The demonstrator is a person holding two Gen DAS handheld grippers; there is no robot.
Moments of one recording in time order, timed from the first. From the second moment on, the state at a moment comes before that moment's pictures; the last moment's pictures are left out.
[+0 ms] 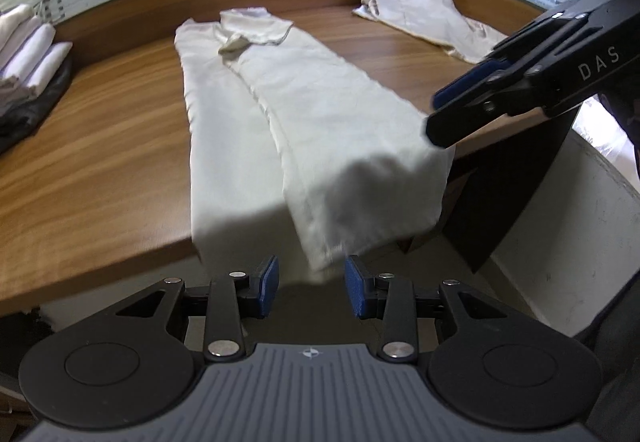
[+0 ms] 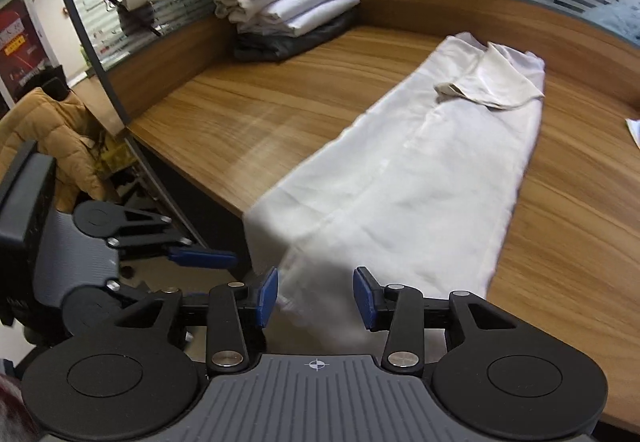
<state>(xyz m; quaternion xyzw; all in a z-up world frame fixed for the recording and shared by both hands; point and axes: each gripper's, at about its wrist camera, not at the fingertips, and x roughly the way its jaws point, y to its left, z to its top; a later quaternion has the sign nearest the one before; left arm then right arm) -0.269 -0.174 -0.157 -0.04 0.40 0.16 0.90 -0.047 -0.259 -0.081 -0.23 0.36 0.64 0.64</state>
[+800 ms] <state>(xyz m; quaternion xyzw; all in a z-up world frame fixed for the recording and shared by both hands) -0.289 -0.067 -0.214 -0.14 0.35 0.11 0.92 -0.002 -0.319 -0.189 -0.08 0.37 0.57 0.73</state>
